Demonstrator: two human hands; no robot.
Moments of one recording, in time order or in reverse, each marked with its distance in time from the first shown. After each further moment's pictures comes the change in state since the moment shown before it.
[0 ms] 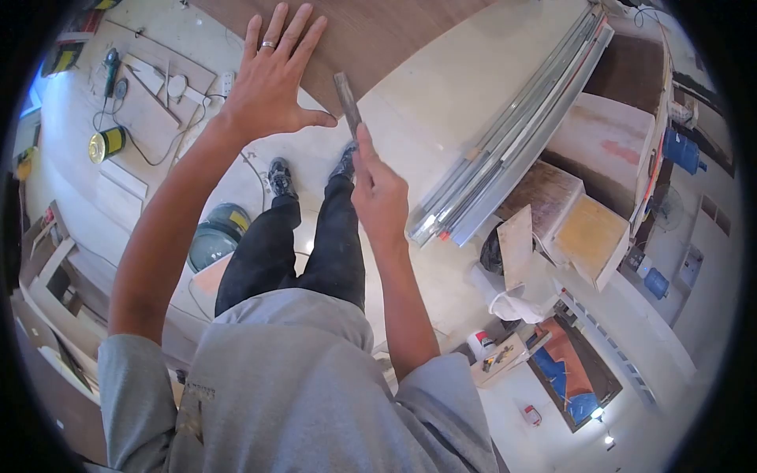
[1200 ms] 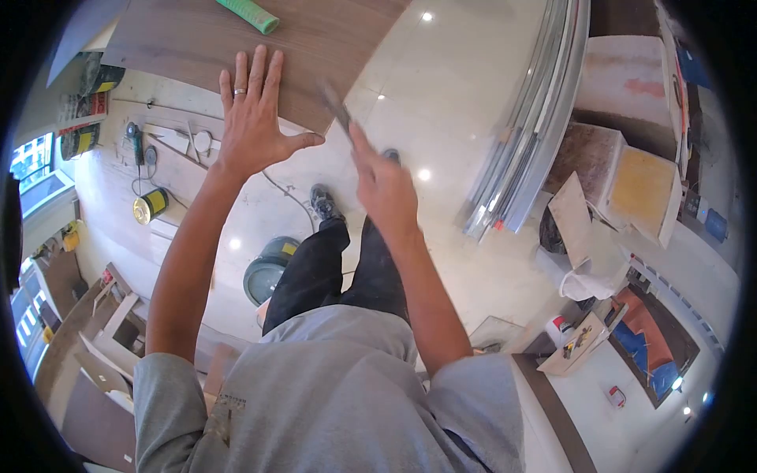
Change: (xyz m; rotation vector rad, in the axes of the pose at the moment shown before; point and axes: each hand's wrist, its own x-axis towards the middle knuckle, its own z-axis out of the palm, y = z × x) left_hand 0.002 0.000 0.010 0.029 -0.054 0.014; right_hand 0.005 0.008 0.008 0.070 0.057 0.069
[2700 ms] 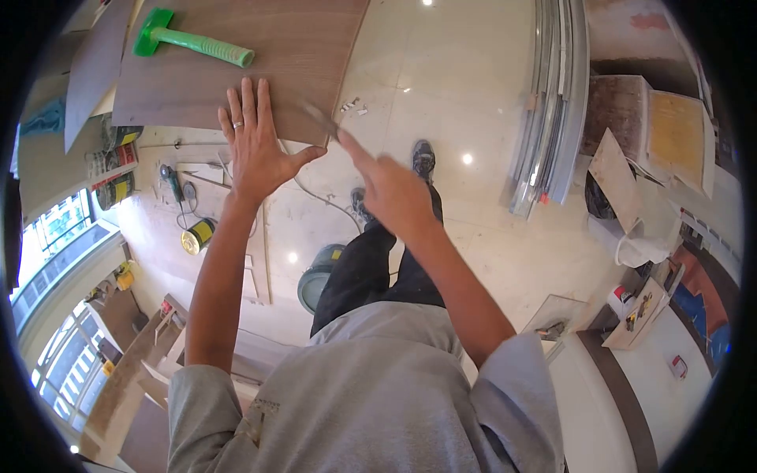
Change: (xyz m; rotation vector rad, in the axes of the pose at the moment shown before) left_hand 0.005 0.006 -0.010 0.061 -0.113 0.007; right_hand -0.020 -0.005 -0.009 -0.134 -0.143 0.000
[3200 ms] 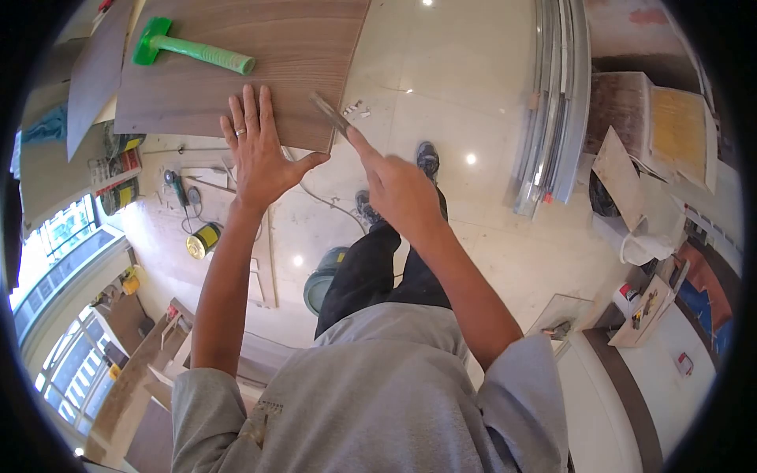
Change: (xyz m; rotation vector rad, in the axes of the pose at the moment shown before) left_hand 0.000 -0.001 0.002 -0.012 0.025 0.015; right_hand 0.015 -0.006 -0.014 0.020 0.006 0.031
